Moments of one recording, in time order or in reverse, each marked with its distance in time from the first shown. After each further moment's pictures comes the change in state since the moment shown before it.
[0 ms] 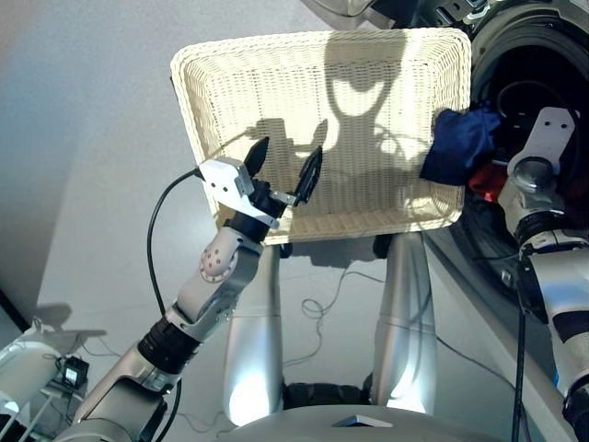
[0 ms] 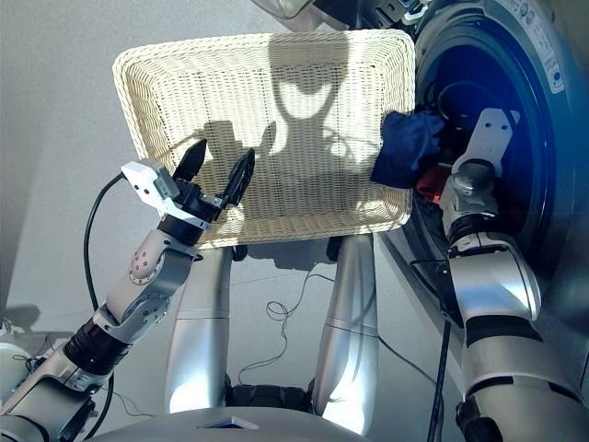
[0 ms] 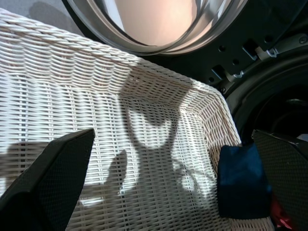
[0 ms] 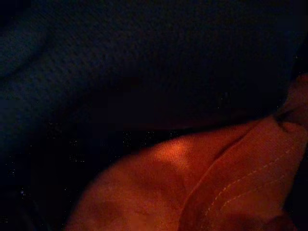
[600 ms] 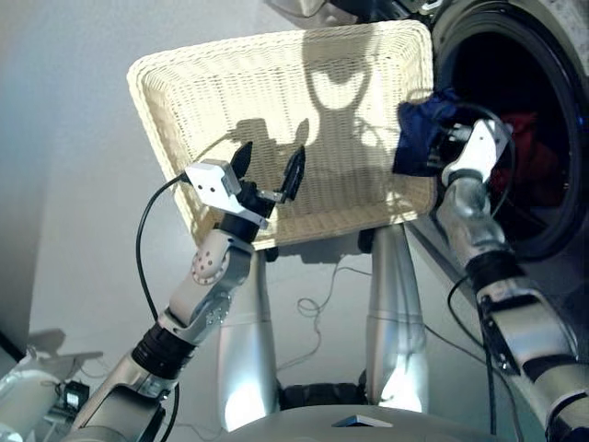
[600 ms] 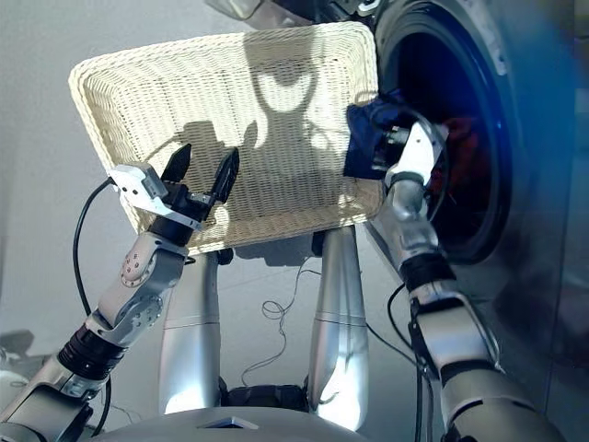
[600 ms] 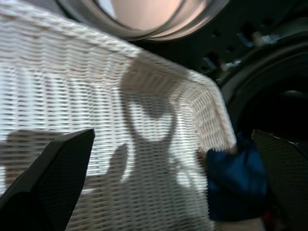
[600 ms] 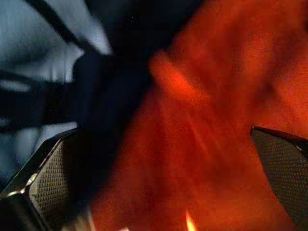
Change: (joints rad) left arm 0.067 -0.007 0.052 -0.010 0.002 0.022 0.046; right arm 0.557 0.210 0.035 -0.708 0.024 -0.069 -0.061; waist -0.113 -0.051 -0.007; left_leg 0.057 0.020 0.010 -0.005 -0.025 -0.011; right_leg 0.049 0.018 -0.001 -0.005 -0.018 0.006
